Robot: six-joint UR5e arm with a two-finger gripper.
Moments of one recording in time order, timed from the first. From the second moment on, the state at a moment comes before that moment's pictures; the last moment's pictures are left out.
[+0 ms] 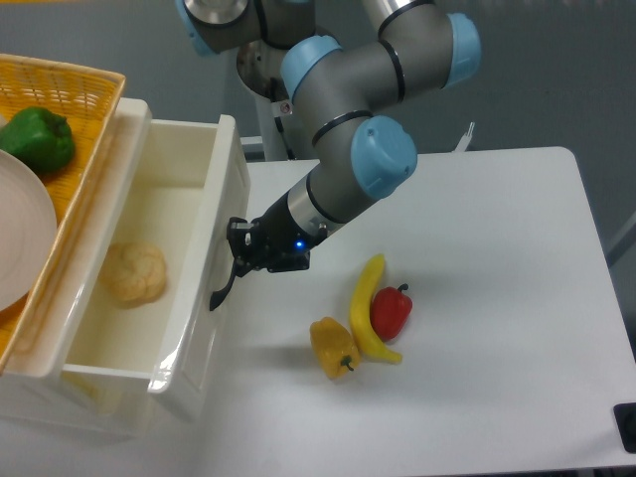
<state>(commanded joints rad) 2.42 -1.86 -1.56 -1.52 0.95 0.57</state>
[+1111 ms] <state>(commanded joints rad) 2.32 -1.86 -1.57 -1.51 0.95 0.52</state>
